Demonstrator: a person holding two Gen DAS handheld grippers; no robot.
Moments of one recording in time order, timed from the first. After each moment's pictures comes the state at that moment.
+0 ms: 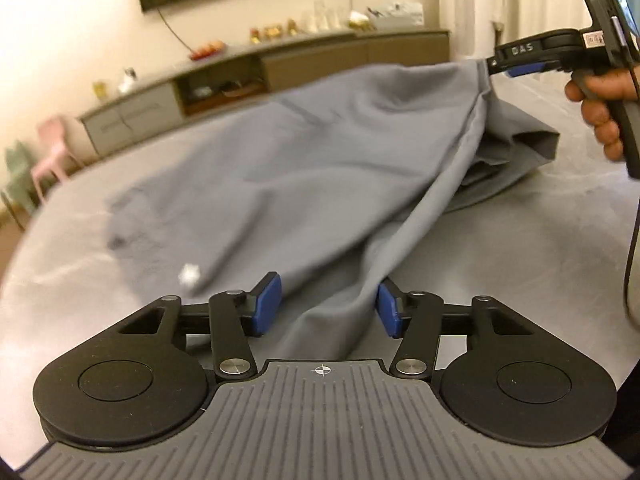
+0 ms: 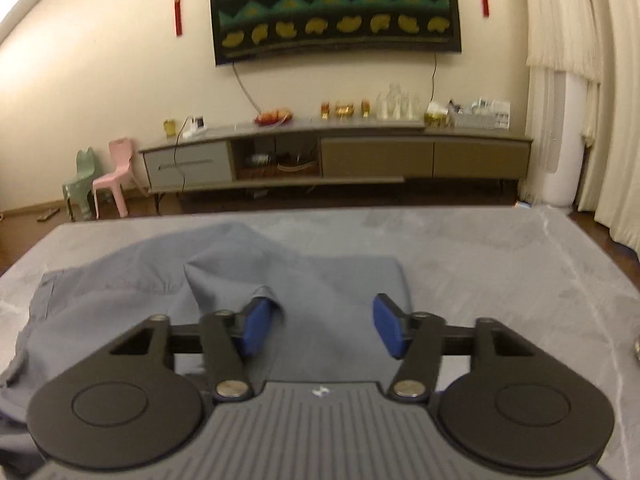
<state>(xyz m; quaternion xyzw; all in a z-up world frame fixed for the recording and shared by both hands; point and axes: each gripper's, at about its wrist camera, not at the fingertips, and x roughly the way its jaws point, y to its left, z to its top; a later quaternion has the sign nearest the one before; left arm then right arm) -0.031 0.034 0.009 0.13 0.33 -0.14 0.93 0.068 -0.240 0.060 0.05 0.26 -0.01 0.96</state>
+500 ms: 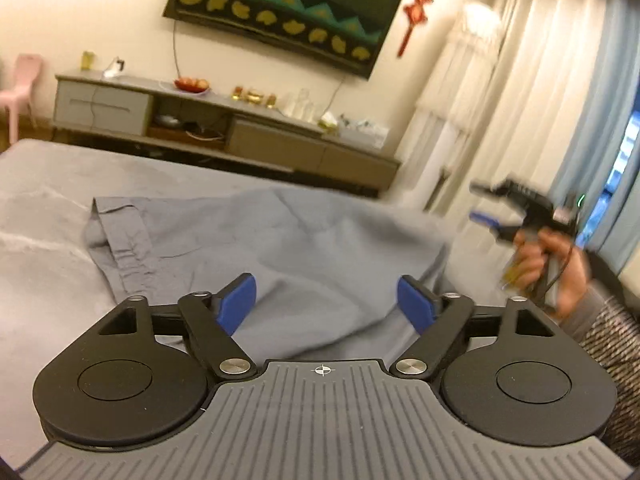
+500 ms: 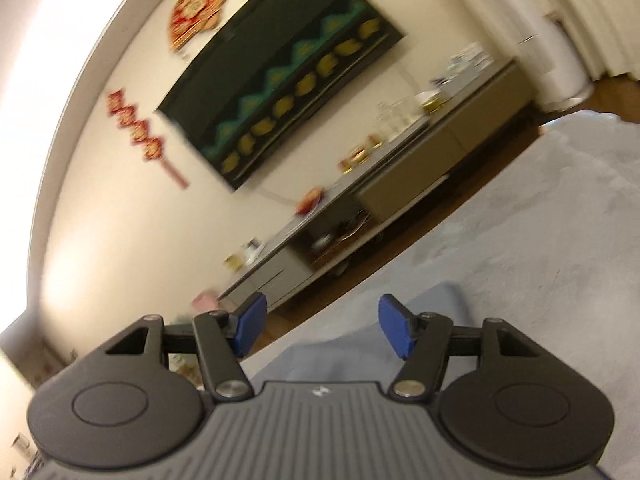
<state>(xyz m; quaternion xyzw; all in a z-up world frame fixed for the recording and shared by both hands) -0.059 0.152 0.063 -0.11 0.25 -0.23 0.93 0.082 -0.340 0.057 0.33 0.17 0.04 0.93</state>
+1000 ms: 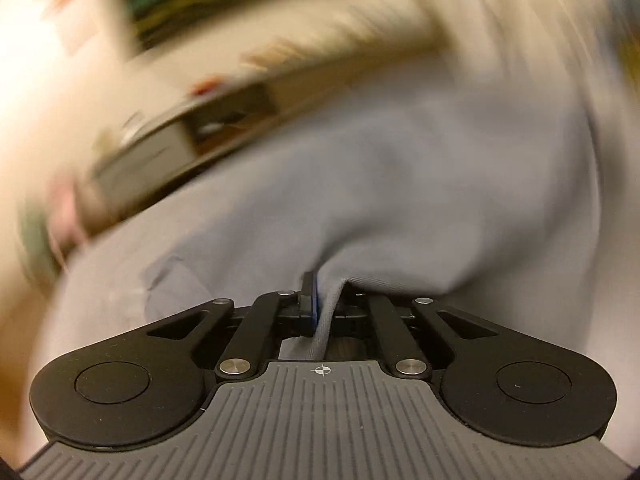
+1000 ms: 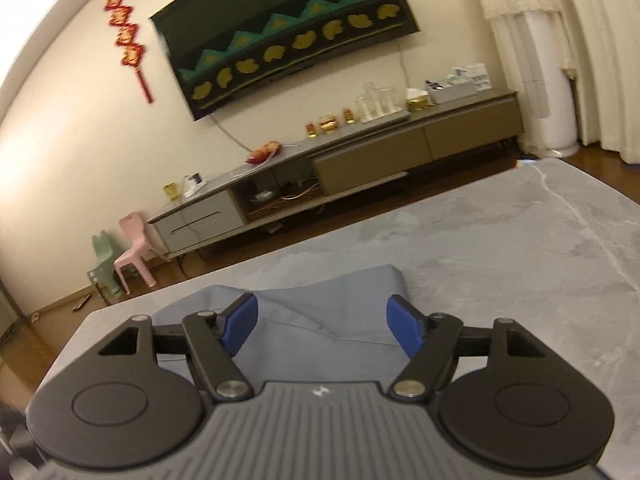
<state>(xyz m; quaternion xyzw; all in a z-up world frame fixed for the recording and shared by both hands) 0.044 0.093 0.055 0.08 0.26 -0.11 0.95 0.090 -0.305 0.042 0.21 0.23 0.00 0.95</state>
